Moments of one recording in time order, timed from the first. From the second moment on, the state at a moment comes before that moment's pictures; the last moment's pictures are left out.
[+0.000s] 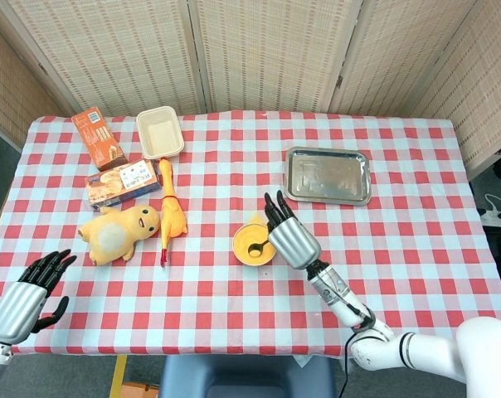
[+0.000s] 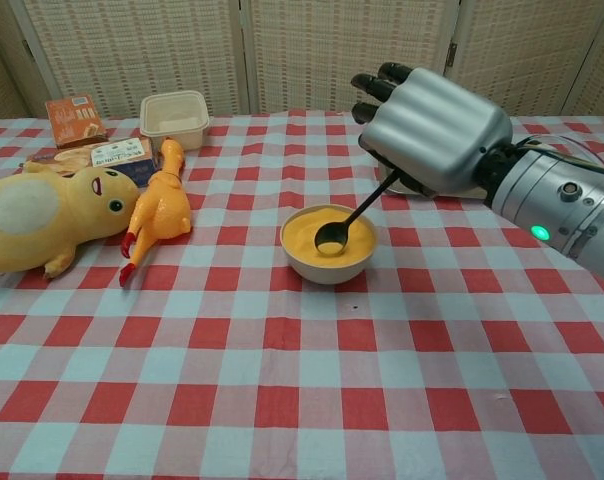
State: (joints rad) left arm -0.18 -1.08 0.06 -1.52 1.70 1.47 -0.14; right arm 0.77 -1.67 0.11 -1.36 -1.44 1.19 -1.09
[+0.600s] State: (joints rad) left arm -0.18 -1.08 0.07 -1.52 1.71 1.47 -0.14; right arm 0.81 -1.69 0.11 -1.26 -1.49 1.14 -1.22
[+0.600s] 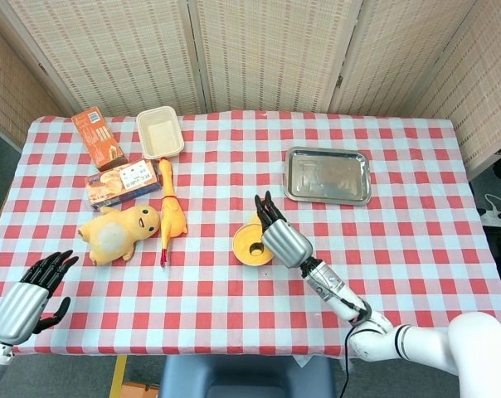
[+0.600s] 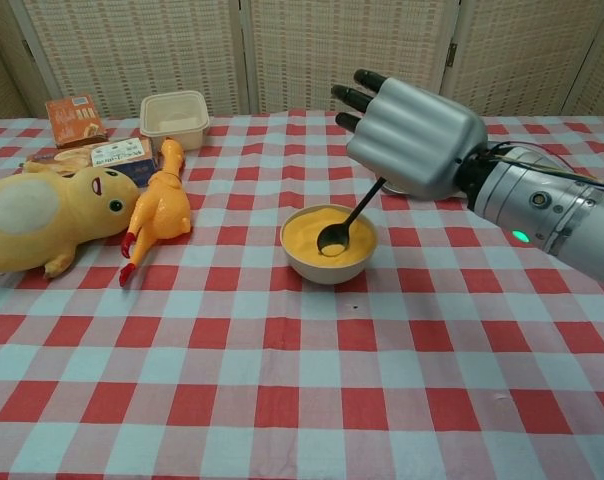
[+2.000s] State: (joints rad) left arm -0.18 -1.07 0.06 -1.52 1.70 1.46 -0.16; right arm 0.82 -1.76 0.11 -1.09 -1.59 1.16 -1.19
